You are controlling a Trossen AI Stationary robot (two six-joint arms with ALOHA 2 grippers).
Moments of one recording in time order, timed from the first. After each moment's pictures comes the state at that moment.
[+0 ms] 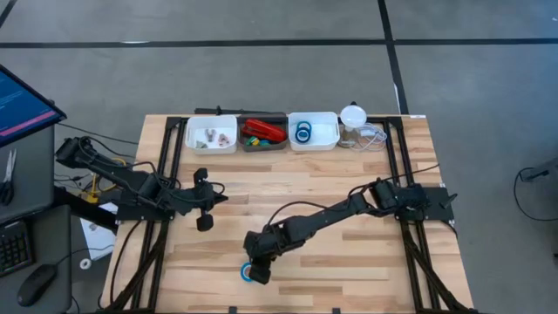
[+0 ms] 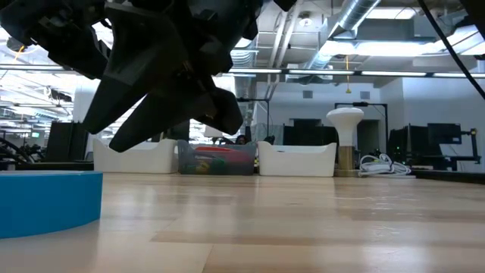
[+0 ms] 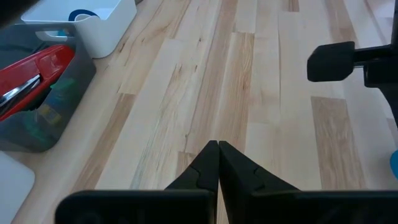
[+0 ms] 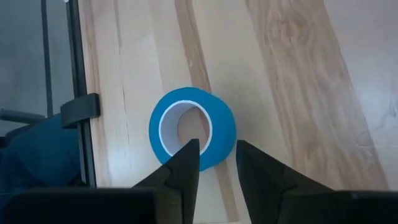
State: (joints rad) left arm -0.41 0.80 0.47 -0.38 -0.55 -0.30; right arm 0.35 2.35 1.89 -0.49 -0.10 0.68
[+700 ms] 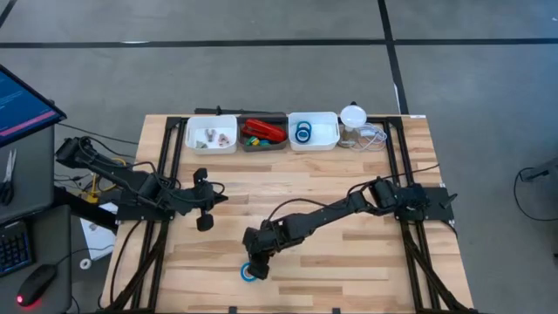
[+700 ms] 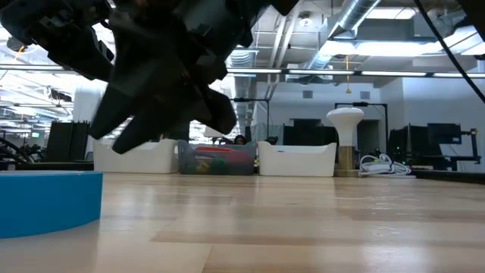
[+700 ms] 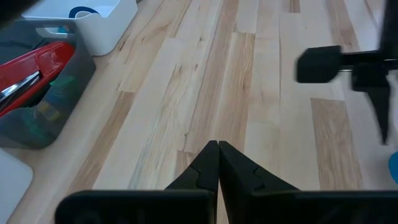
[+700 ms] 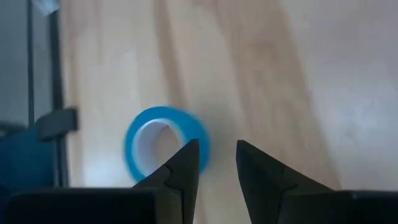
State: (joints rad) left arm -0.41 0.80 0.47 -0.38 -0.55 -0.32; right arm 0.33 2.35 1.88 -0.47 -0.05 0.63
